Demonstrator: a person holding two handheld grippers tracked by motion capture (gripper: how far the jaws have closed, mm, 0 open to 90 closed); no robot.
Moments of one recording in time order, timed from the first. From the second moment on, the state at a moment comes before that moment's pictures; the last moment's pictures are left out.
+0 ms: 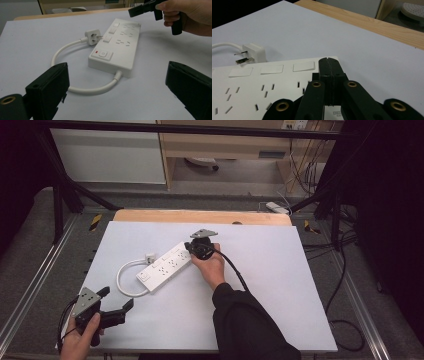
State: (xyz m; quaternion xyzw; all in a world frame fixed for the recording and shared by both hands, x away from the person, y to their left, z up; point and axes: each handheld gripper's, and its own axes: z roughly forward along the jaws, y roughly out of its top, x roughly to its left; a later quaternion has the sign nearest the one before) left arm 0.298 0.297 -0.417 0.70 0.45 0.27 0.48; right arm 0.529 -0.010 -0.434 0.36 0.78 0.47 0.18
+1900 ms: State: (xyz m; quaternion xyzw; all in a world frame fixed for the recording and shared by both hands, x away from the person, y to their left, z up) left arm 0.299 0.299 -0.417 0.70 0.45 0.27 0.48; right arm 0.540 0.020 -0.445 0.35 0.79 0.47 0.18
